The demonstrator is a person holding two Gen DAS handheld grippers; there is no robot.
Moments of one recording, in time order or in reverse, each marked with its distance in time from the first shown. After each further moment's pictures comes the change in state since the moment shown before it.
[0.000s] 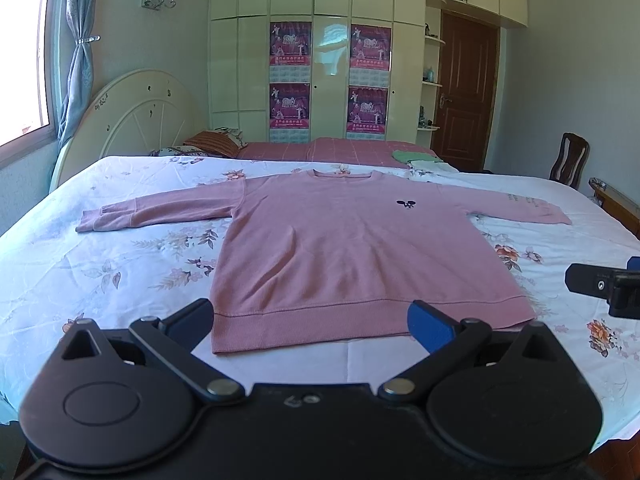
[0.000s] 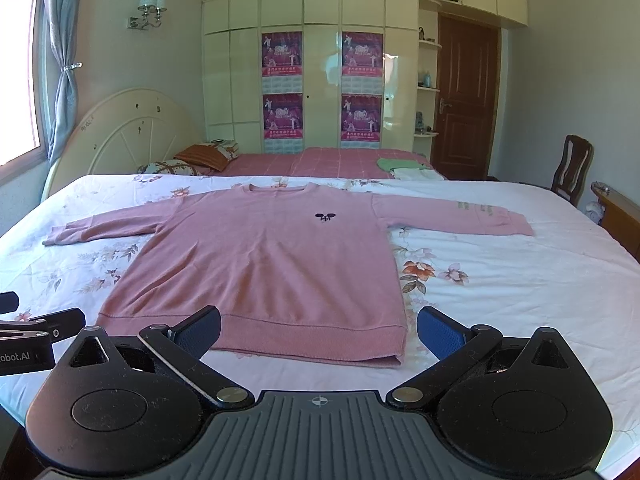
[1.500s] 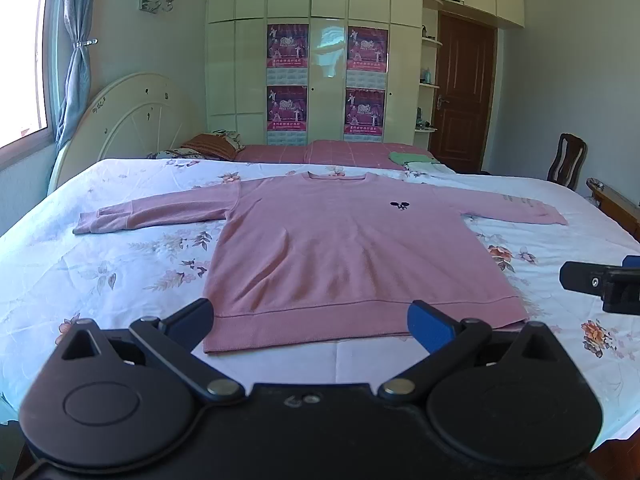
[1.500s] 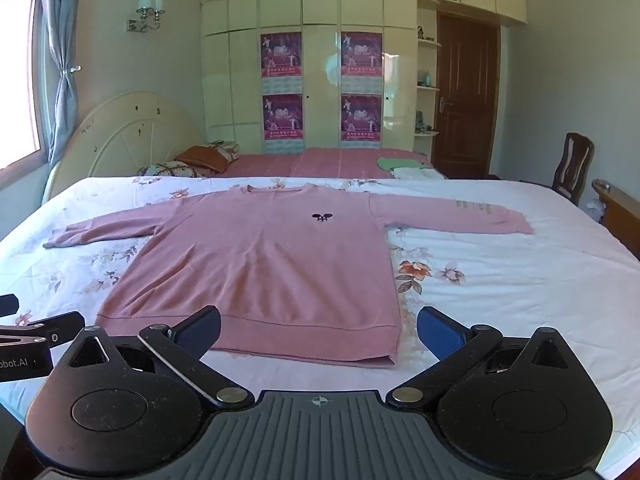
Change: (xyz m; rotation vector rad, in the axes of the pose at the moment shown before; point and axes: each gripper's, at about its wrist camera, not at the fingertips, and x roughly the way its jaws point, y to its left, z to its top) left arm -0.006 -0.008 0.001 0.008 -0.001 -0.007; right arm -0.003 -0.010 0.001 0.014 -0.003 0.010
